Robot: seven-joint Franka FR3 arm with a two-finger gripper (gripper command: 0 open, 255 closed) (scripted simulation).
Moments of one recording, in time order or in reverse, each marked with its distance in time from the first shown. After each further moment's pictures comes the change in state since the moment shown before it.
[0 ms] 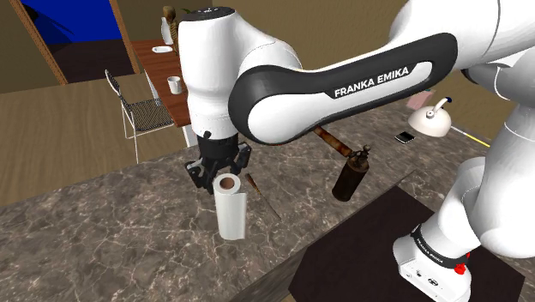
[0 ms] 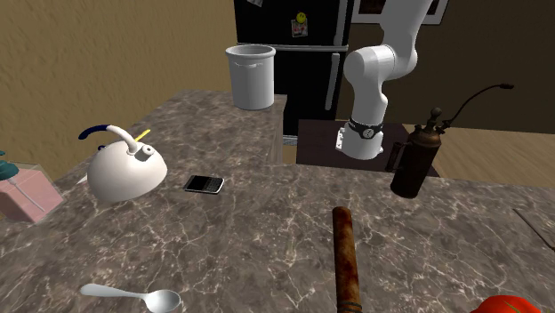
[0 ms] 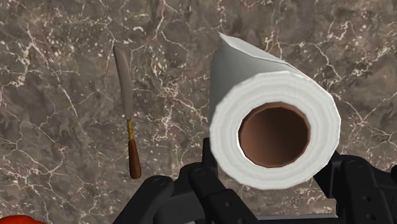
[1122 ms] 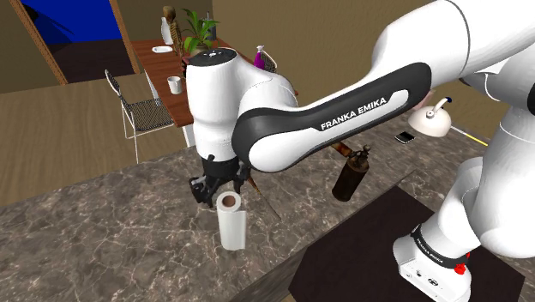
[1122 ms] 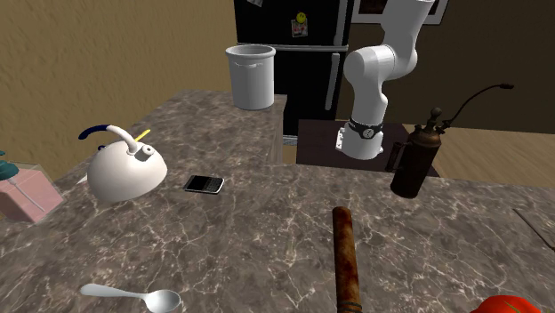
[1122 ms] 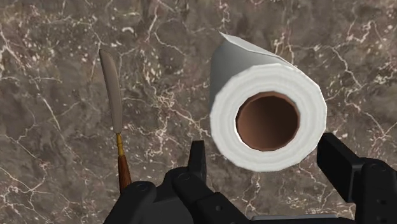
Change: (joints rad) arm 0.001 0.031 -0.006 -0.094 -0.017 0.123 0.011
